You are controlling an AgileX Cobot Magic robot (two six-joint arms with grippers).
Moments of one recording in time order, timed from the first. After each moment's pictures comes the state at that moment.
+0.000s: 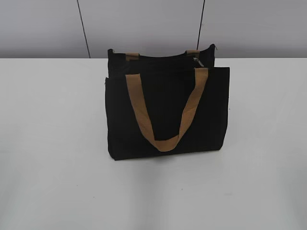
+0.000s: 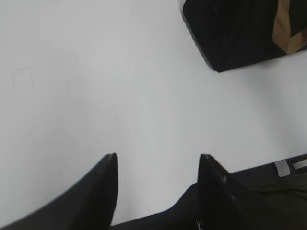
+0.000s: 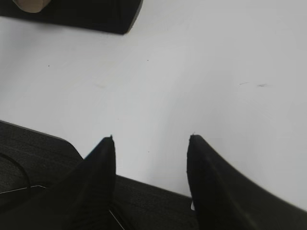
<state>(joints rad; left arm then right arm) -0.40 0.27 -0.53 0.00 1.06 -0.07 0.23 0.22 -0.49 0.08 1.09 -0.10</state>
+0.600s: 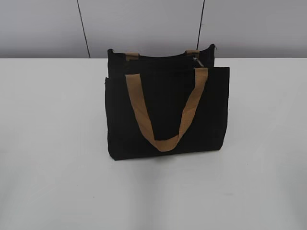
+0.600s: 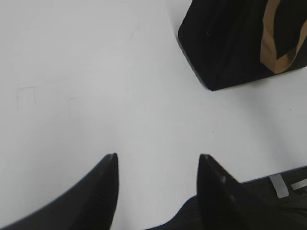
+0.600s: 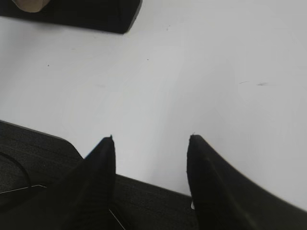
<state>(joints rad) -0.40 0.17 -0.53 0.01 1.06 -0.06 0.23 0.22 -0.49 0.07 1.09 -0.09</state>
